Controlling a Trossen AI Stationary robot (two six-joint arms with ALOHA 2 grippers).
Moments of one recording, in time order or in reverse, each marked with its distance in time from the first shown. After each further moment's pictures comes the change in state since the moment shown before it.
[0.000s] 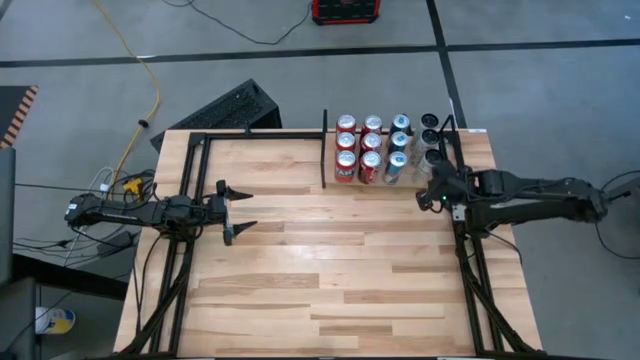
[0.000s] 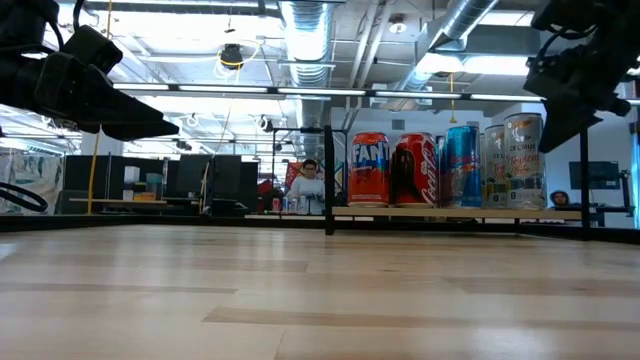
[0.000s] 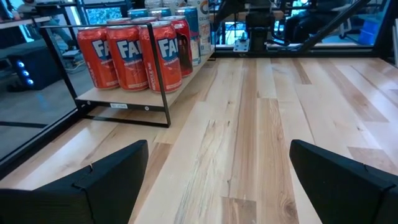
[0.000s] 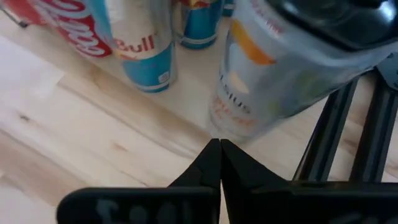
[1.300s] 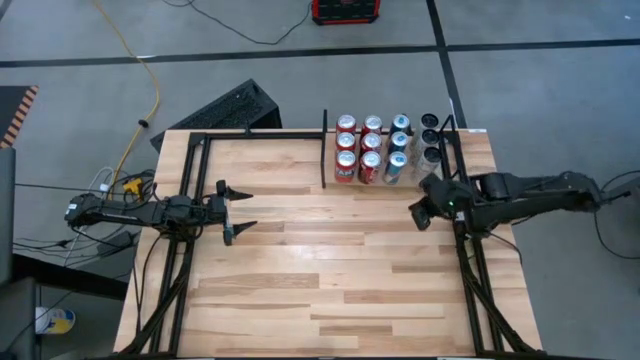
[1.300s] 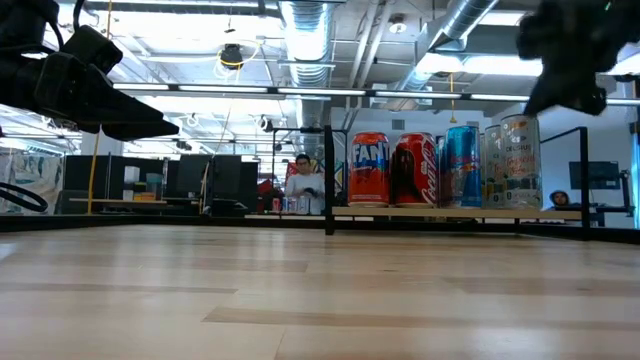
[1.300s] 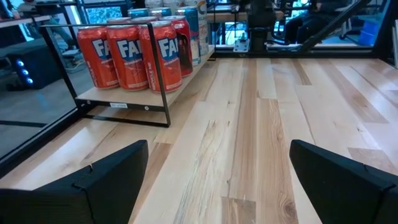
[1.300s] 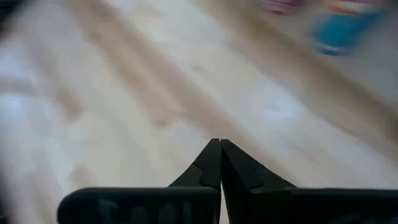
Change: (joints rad) left arm 0.000 0.000 0.000 0.000 0.000 -0.004; right arm 0.211 0.000 0.031 0.240 -0.375 0.047
